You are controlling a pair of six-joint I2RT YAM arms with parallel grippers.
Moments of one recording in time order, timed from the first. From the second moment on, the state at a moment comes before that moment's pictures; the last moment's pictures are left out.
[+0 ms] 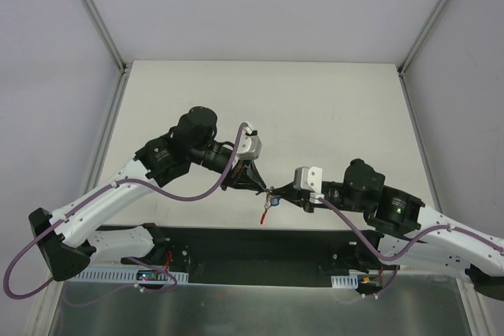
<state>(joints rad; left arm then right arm) -0.85 1.11 1.13 -0.48 0.96 0.17 1.18 0.68 0.80 -0.28 -0.24 -0.29</state>
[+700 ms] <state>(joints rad) -0.84 1.09 1.12 -0.50 0.90 0.16 1.18 0.73 0.79 -0.26 -0.21 -0.28</state>
